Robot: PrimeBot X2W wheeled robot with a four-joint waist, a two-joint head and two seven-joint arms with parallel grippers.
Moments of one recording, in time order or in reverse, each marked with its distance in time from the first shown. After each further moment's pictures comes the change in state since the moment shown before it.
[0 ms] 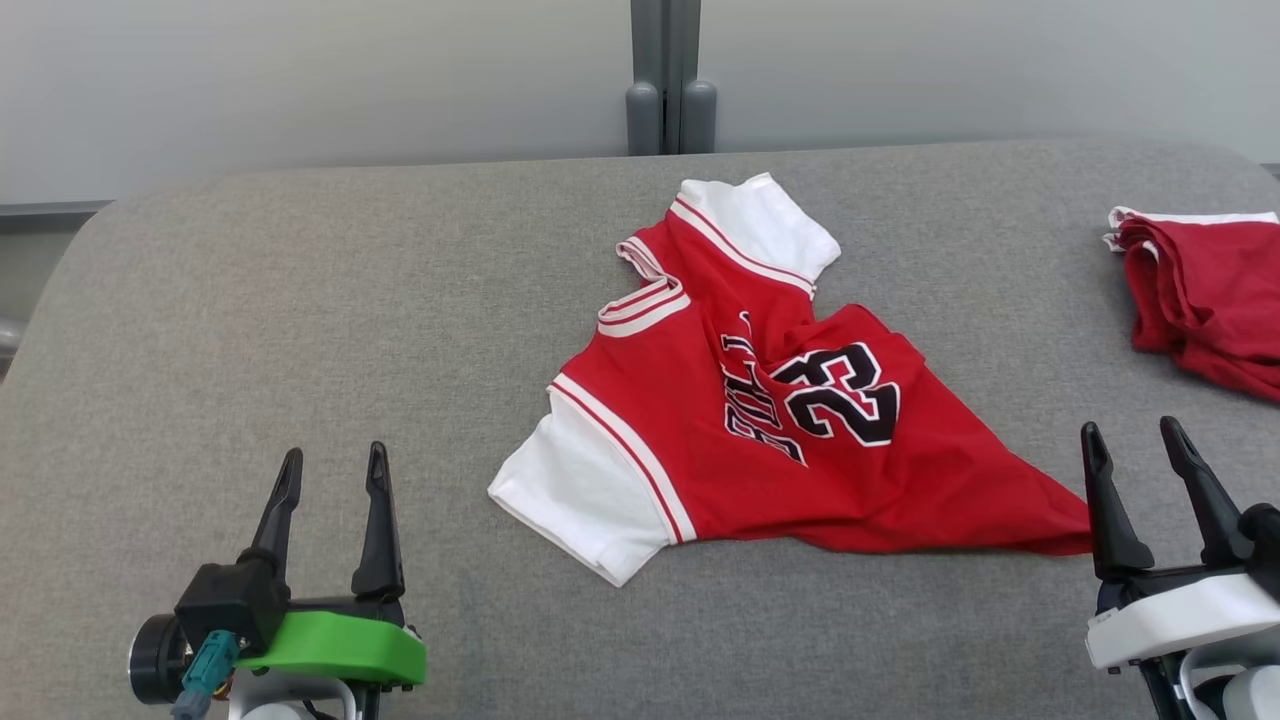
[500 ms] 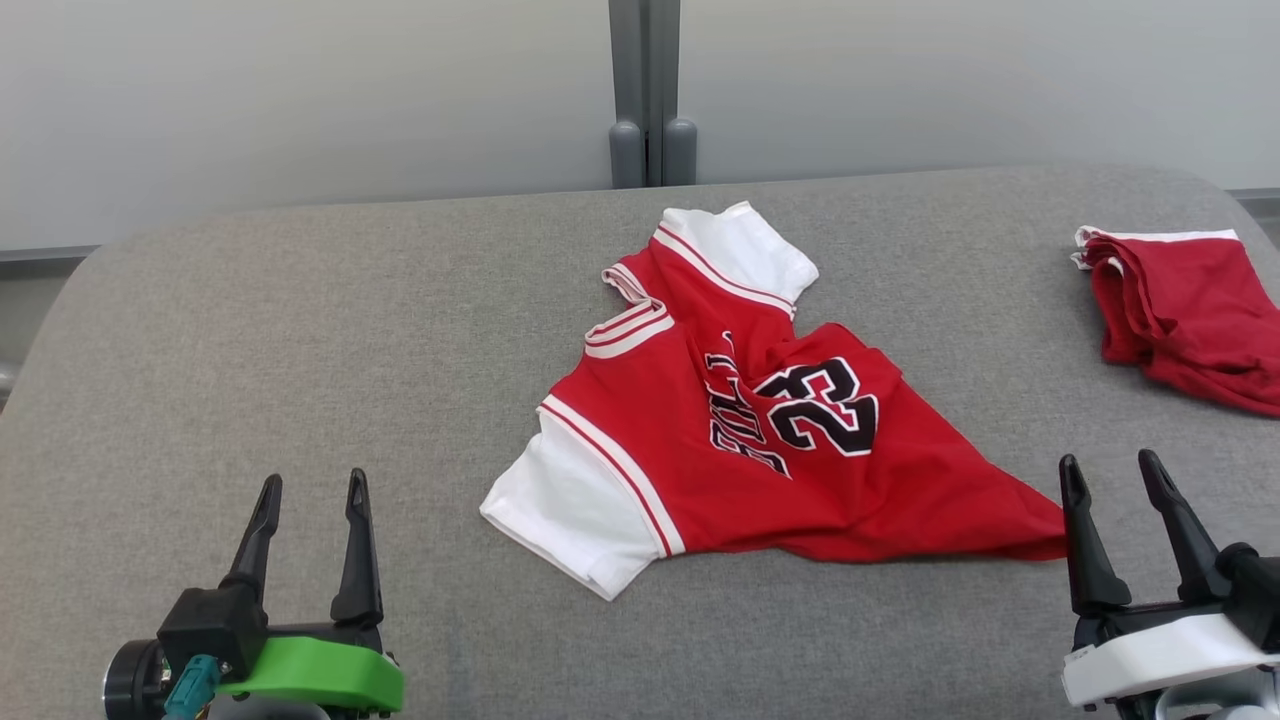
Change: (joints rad) left arm 0.038 0.025 0.028 -0.004 0.023 -0.016 0.000; right arm 0.065 0.060 0.004 -0.055 -0.033 0.000 -0.016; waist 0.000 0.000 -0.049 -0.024
